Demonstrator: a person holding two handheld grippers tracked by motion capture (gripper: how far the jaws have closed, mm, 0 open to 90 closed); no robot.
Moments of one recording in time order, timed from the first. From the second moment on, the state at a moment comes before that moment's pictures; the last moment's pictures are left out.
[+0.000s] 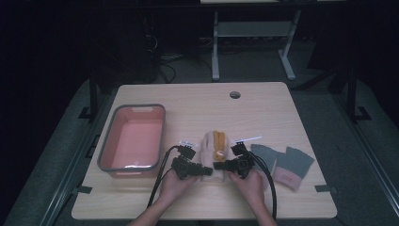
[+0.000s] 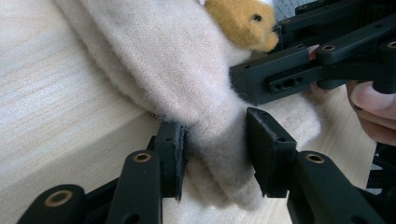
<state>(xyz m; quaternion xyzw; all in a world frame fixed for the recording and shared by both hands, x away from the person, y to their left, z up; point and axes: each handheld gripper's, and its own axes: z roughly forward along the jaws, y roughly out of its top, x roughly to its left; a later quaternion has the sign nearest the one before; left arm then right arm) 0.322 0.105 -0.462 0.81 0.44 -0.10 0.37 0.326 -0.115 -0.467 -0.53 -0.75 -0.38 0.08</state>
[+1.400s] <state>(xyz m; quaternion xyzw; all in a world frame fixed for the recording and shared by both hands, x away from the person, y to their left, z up) 0.328 0.119 -0.431 0.79 0.44 -0.12 0.41 0.330 -0.112 -0.432 -0.50 -0.75 -0.41 0.10</state>
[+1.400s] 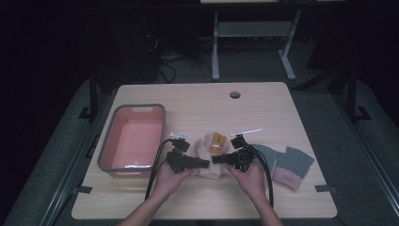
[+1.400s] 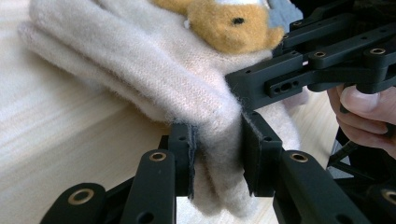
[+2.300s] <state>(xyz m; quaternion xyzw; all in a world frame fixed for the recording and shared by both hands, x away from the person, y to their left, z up) 0.344 0.142 -0.375 0.78 0.42 -0.10 0.45 0.349 -0.101 -0.375 -0.48 -0.76 -0.44 0.10</state>
